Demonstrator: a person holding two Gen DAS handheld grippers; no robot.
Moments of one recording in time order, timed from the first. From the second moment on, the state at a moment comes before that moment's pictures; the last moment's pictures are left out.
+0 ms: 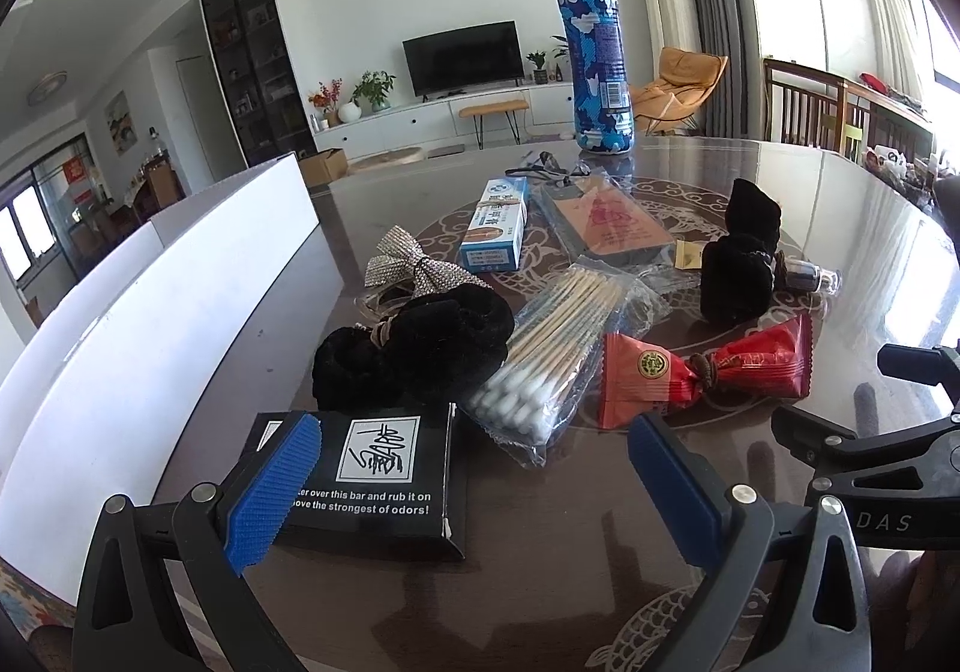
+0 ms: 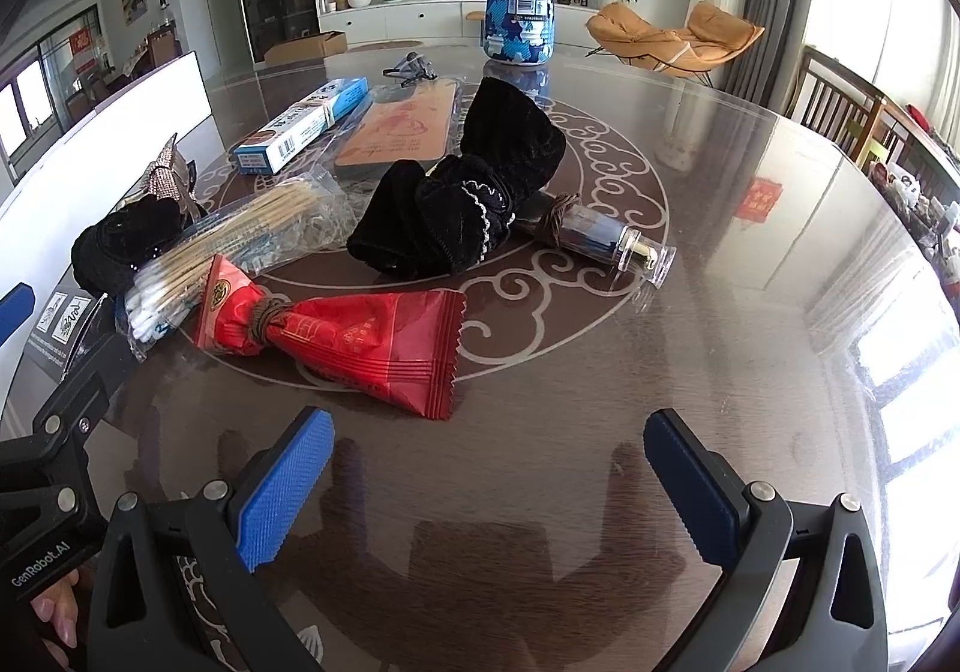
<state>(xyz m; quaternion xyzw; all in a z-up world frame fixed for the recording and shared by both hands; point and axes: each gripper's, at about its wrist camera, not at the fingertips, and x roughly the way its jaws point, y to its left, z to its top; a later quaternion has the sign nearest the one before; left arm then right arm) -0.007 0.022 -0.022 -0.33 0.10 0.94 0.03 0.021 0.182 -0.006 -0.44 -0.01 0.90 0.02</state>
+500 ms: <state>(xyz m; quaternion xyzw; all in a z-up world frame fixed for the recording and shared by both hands) 0.004 -0.022 -0.049 -0.45 0.10 0.89 0.00 0.016 0.175 -0.010 -0.45 -0.02 0.89 0.02</state>
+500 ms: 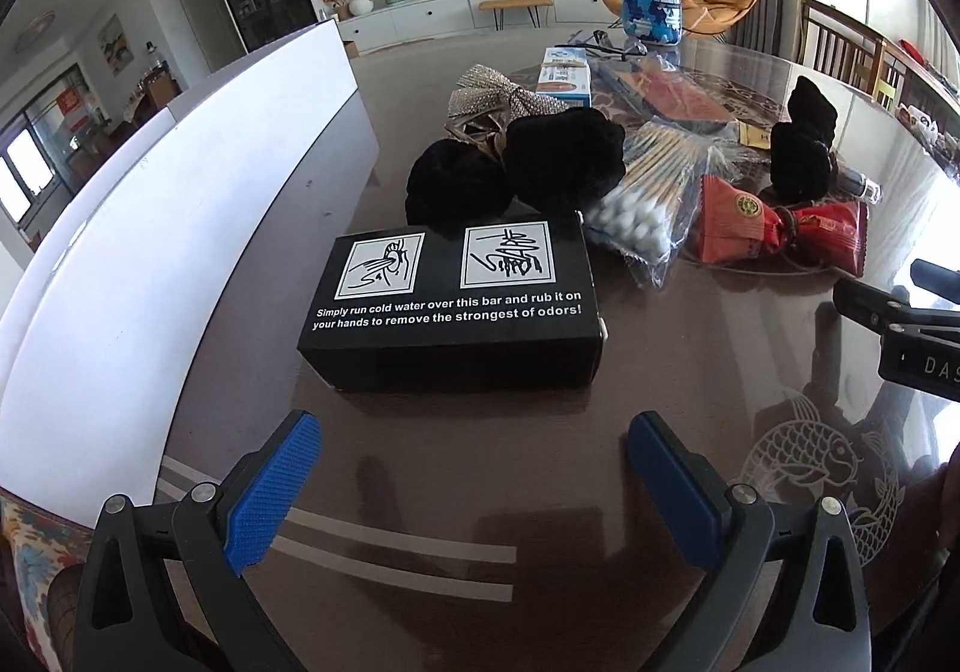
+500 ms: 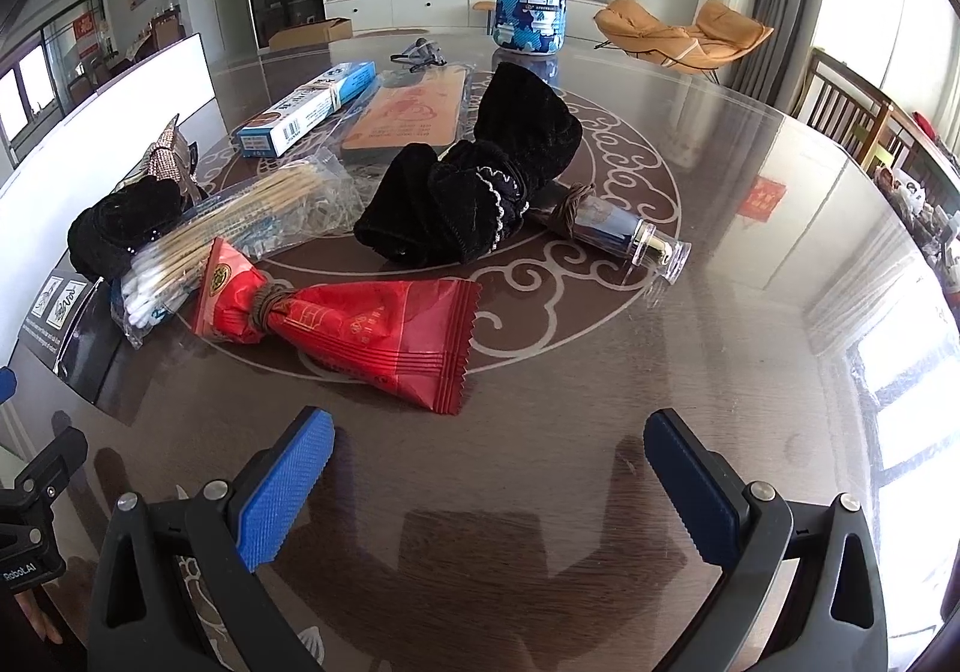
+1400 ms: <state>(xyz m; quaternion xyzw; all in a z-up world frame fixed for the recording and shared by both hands) -0.022 -0.046 -0.057 -0.47 0.00 0.88 0.00 0.017 0.175 -0.010 -0.45 -0.01 0.89 0.02</state>
